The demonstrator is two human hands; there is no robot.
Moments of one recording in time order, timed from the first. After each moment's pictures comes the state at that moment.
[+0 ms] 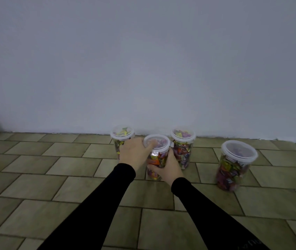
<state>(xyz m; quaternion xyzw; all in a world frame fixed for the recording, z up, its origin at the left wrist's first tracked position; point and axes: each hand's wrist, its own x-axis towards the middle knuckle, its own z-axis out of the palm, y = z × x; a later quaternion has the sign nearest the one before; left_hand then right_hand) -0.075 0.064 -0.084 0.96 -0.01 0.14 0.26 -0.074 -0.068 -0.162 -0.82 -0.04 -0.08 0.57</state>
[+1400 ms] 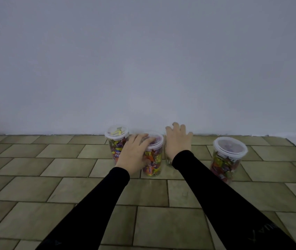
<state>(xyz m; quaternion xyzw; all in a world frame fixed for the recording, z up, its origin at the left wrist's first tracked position) -0.069 0.069 -0.111 0.94 -0.24 0.20 0.10 -0.071 -0.091 -0.069 -0.99 0.02 -0.14 0.00</state>
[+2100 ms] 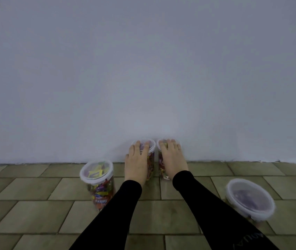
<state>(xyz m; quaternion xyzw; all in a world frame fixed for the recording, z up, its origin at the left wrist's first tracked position) 0.060 0.012 -0.115 0.97 -0.09 0.21 0.09 0.062 -0.123 -0.101 -0.97 -0.10 -0.20 0.05</state>
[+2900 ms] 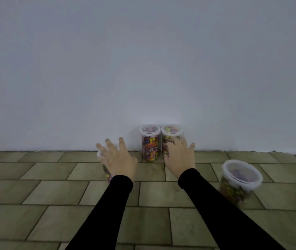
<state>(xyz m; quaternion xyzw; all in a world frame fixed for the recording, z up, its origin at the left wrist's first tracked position) -0.004 0.060 -0.092 0.97 0.16 0.14 0.12 -0.006 -0.104 -0.081 -0.99 -0.02 -0.15 0.04</state>
